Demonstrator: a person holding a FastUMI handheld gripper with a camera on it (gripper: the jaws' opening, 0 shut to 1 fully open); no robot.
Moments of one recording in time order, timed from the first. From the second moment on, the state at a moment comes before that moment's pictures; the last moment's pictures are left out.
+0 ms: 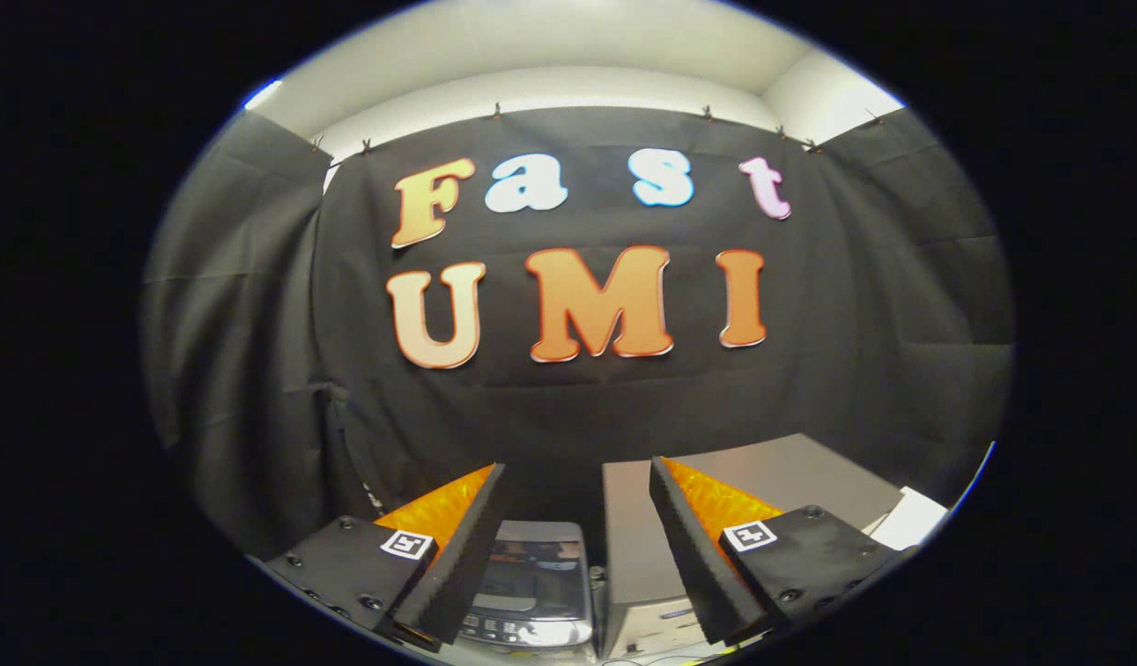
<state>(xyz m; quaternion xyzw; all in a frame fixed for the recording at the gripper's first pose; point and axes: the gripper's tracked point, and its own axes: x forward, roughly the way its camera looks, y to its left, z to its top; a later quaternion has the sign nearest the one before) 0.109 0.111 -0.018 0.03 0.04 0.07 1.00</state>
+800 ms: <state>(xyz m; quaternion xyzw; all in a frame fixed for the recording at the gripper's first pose) 0.040 -0.004 0.024 0.02 -0.01 0.03 1.00</state>
